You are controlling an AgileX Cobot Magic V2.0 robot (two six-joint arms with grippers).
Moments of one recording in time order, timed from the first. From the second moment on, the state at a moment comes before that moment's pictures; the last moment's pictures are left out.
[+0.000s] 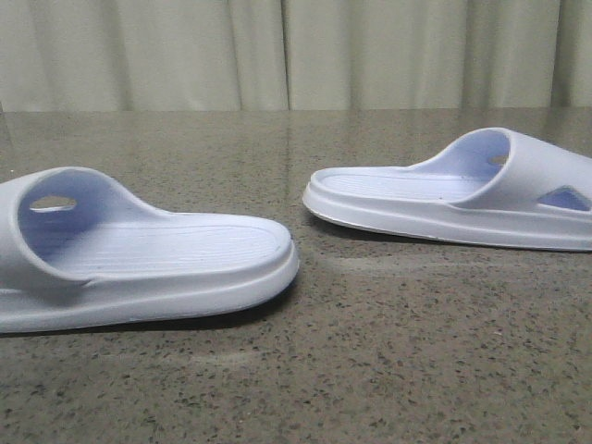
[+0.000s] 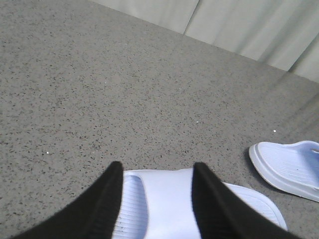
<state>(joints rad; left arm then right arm) -0.13 0.37 -0.51 -0.45 0.62 0.00 0.01 0.15 -0.46 0.21 0.58 0.03</state>
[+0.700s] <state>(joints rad) -0.13 0.37 -0.44 -0.37 0.60 -0.41 0.01 0.15 -0.46 0.22 0.55 0.03</state>
